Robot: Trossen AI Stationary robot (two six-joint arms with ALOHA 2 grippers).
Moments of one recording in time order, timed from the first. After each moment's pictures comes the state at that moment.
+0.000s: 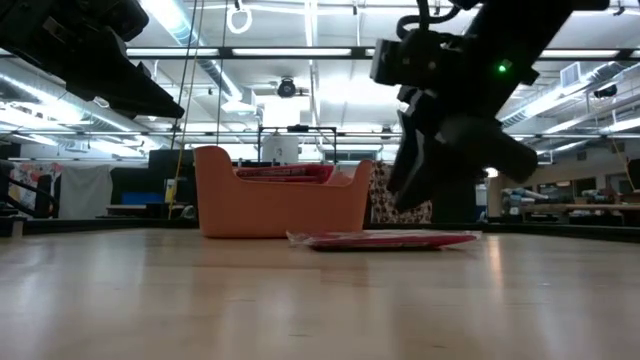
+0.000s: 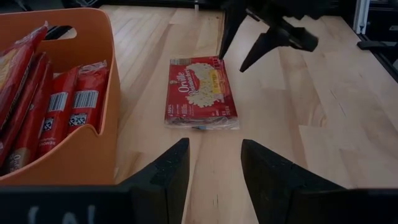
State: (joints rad) left arm -0.46 0.90 0.35 0.07 -0.56 -0.30; right arm 0.41 1.88 1.16 -0.51 0.63 0.20
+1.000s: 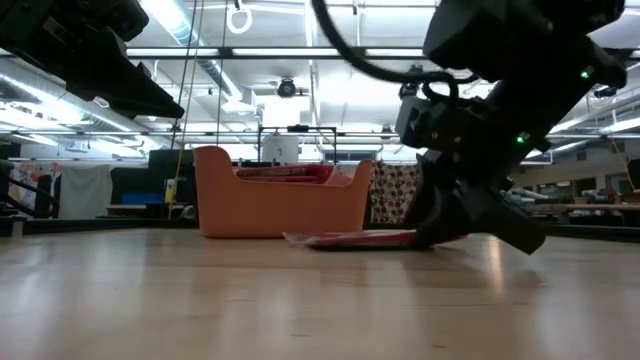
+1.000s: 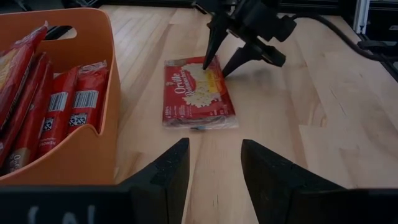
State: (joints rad) left arm -0.46 0.90 0.35 0.07 -0.56 -0.30; right arm 0.37 1.87 0.90 -0.22 0.71 0.11
